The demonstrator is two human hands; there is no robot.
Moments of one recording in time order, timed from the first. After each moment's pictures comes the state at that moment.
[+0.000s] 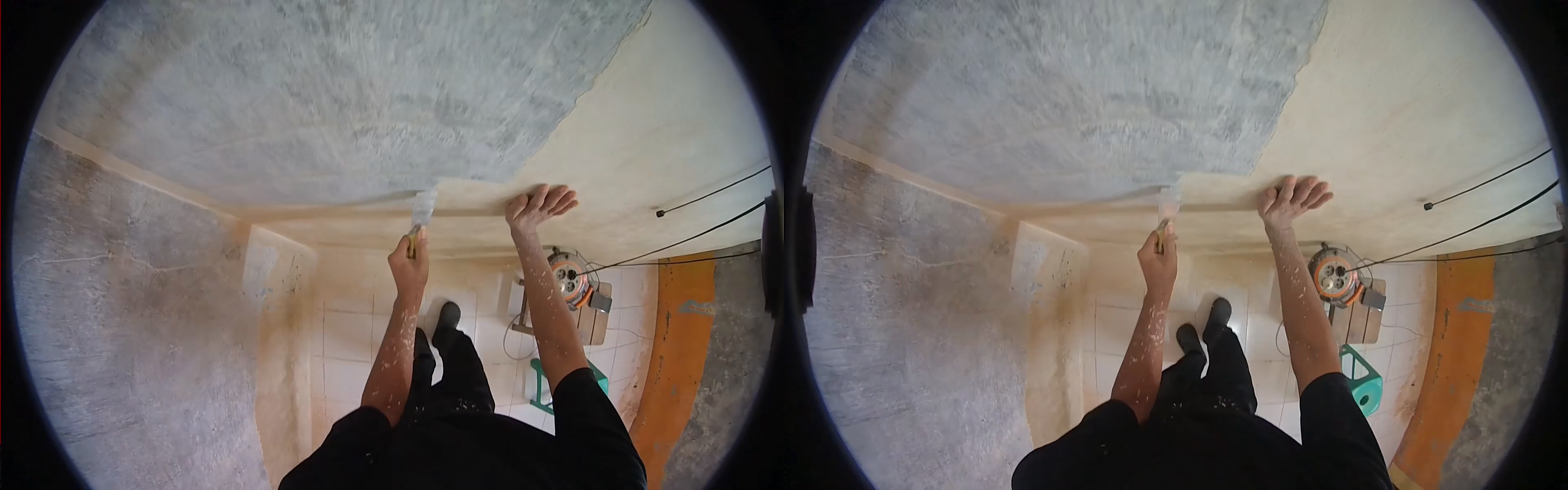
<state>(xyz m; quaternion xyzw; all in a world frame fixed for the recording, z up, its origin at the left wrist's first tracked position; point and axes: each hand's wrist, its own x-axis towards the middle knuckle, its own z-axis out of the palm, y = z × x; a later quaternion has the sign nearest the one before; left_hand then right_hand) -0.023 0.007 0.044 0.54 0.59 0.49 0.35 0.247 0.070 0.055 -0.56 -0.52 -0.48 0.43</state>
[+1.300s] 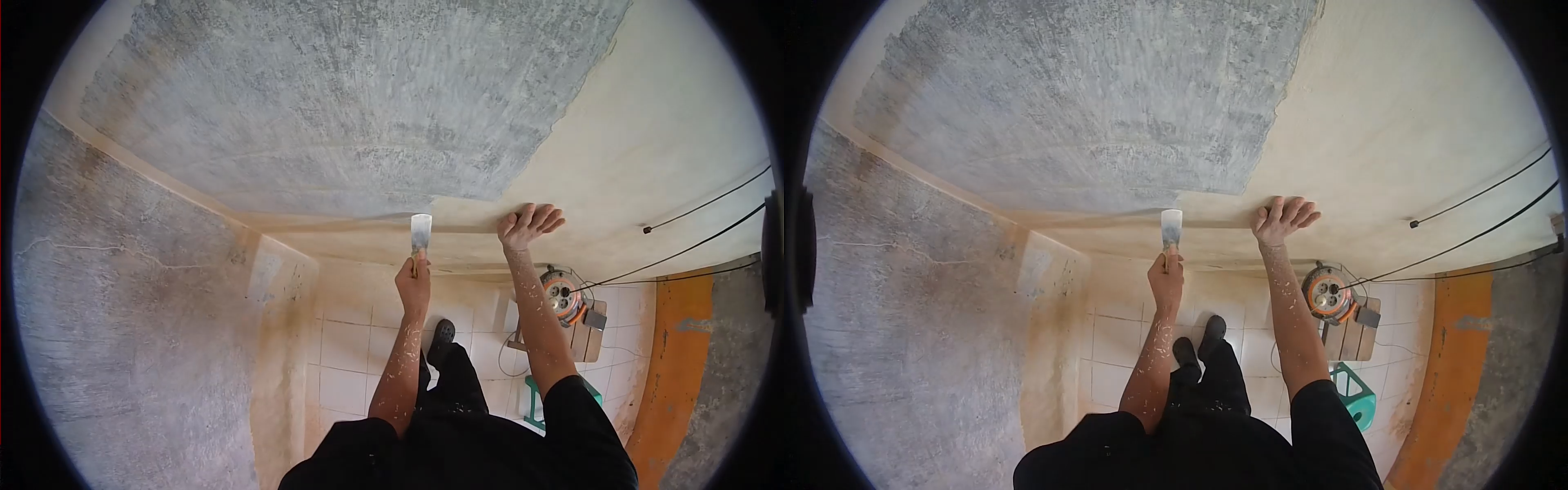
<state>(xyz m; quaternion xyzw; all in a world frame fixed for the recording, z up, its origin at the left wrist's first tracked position) 0.001 -0.017 0.036 0.39 0.59 0.50 0.50 0.249 0.066 0.056 -0.55 -0.53 -0.49 0.41</state>
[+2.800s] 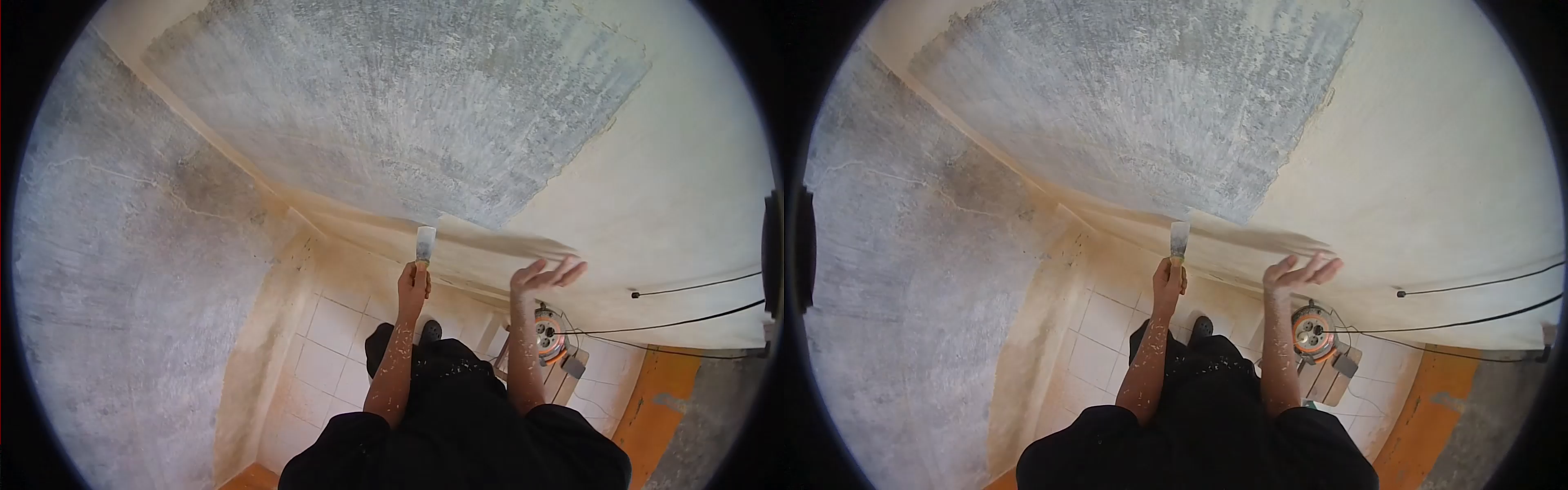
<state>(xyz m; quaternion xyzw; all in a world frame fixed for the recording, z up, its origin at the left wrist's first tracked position) 0.014 -0.029 0.030 0.33 0.48 0.59 0.55 0.251 0.024 0.127 -0.56 -0.53 -0.36 0.53</state>
